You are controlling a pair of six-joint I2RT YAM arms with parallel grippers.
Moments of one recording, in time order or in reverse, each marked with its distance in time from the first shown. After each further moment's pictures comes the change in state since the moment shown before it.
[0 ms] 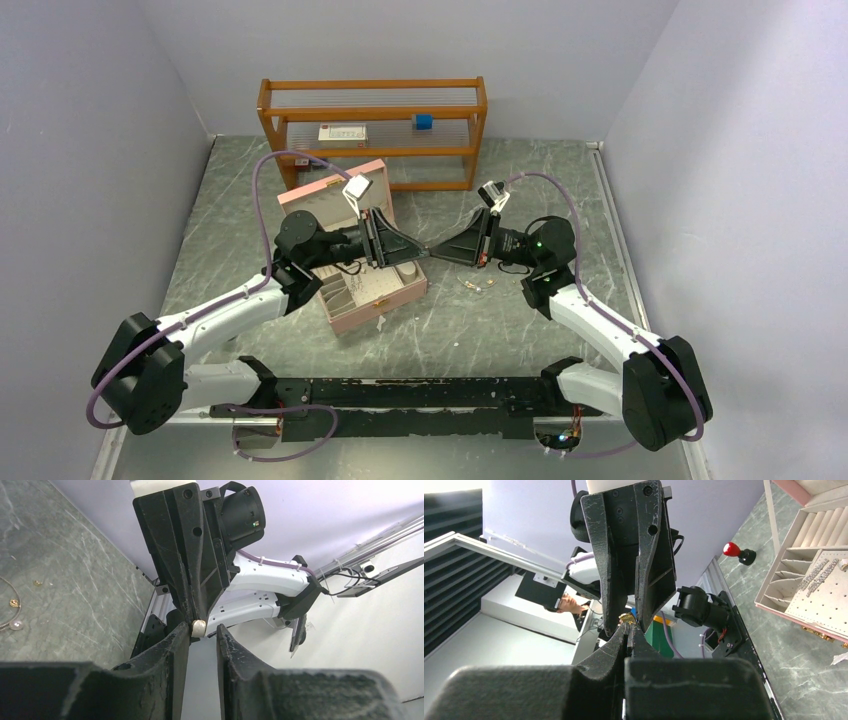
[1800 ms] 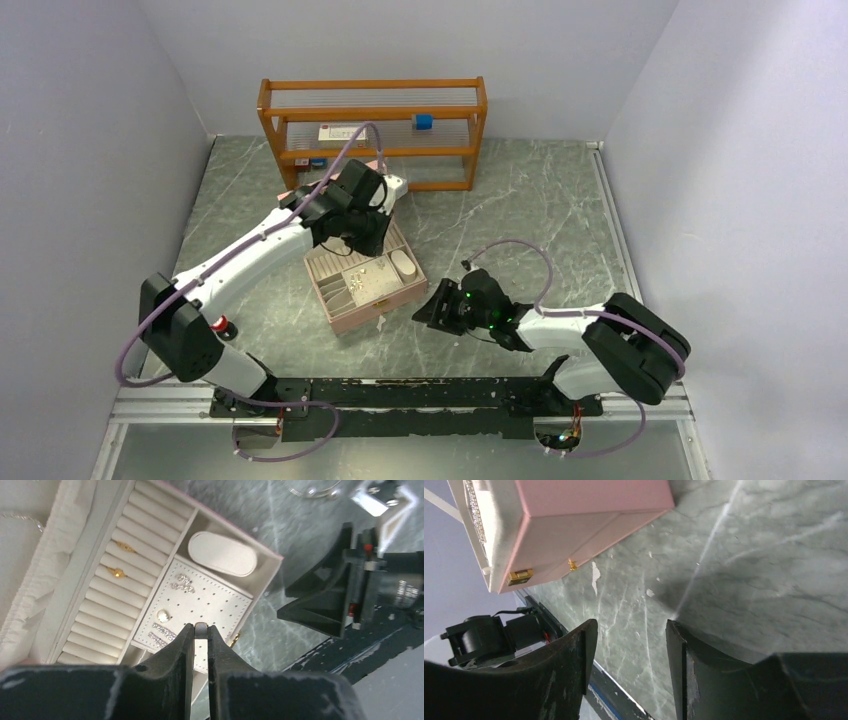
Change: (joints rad) left arm -0.019 0.273 0.692 -1.572 -0.640 0.955; right arm 0.390 0.217 -0.250 -0.465 0.768 -0.337
